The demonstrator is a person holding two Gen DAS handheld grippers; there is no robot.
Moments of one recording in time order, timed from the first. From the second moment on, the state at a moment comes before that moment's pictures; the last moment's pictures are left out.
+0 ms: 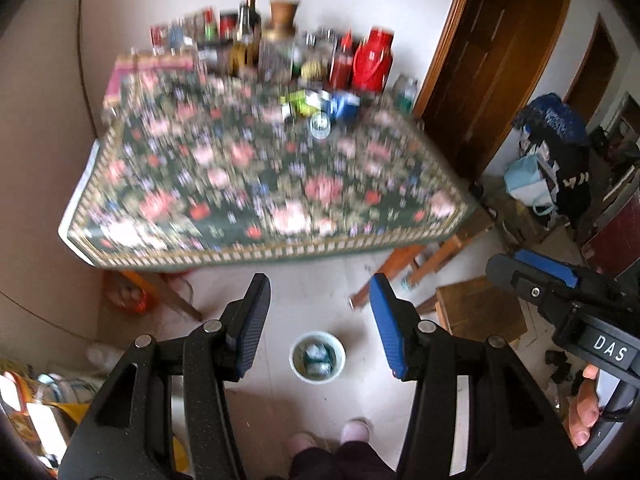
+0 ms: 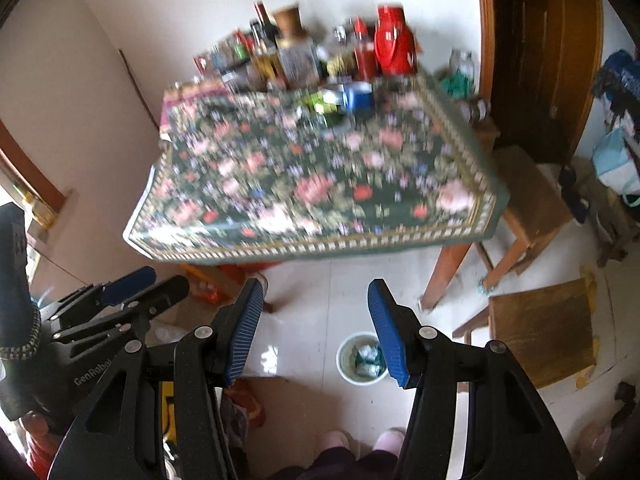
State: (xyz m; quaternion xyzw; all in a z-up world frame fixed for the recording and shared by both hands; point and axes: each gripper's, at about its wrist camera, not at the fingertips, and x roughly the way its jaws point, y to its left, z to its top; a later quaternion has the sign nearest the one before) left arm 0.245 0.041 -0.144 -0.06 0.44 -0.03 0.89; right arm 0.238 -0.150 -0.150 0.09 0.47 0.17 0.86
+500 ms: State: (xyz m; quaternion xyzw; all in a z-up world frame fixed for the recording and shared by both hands) left arm 0.185 0.065 -0.009 -0.04 0.30 -0.05 0.95; right arm 0.188 -0.153 -0.024 0.09 0.33 0.15 0.93
